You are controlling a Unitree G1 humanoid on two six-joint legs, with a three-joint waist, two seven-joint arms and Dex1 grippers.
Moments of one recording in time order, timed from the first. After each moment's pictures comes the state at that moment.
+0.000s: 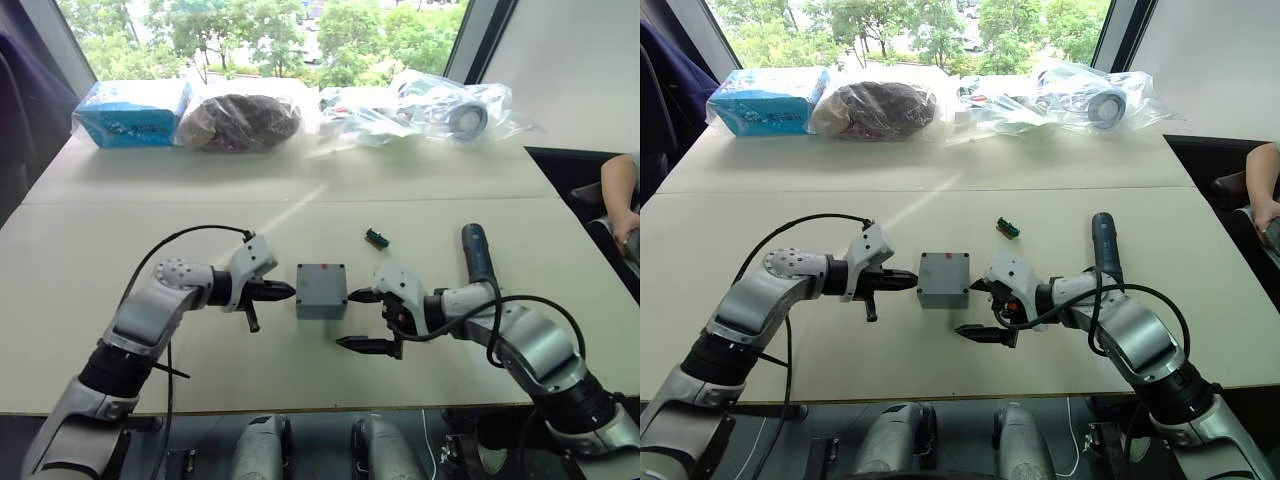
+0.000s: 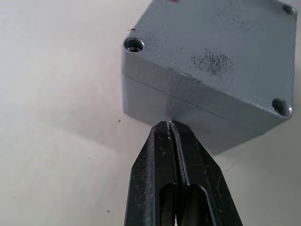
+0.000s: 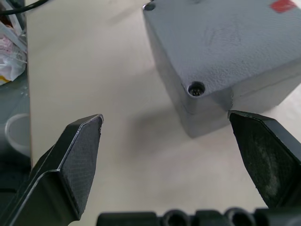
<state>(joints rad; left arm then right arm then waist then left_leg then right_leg) -0.48 0.63 -0.22 -0.10 -0.27 0.66 -1.03 -0.36 -0.68 0.28 -0.44 0.42 0.83 0.88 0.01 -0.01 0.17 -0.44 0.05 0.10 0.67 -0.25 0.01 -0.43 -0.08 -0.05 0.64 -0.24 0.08</state>
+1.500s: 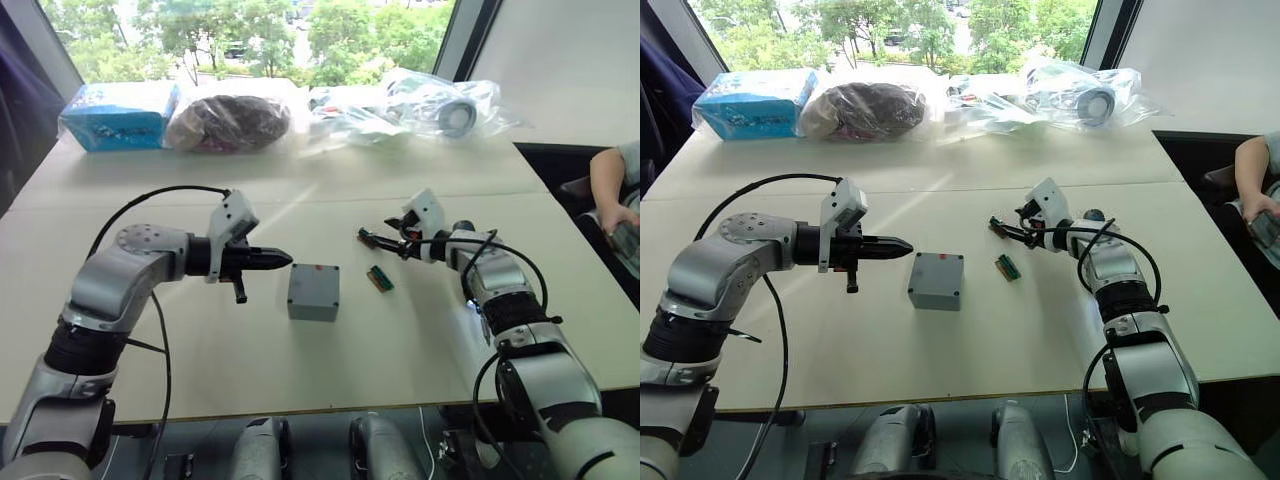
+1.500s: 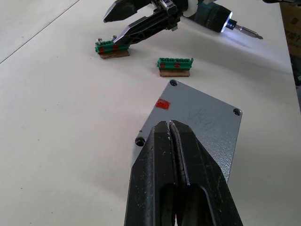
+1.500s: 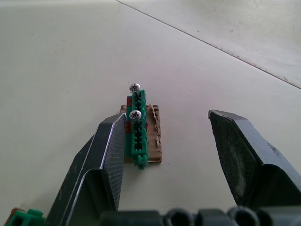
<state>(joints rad) -0.58 0.71 -0.09 -0.19 -0.47 0.82 -1.06 -0.79 -0.45 0.10 0.68 0.15 0.21 0.80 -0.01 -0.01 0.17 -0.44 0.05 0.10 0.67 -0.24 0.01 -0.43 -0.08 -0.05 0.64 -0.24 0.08</state>
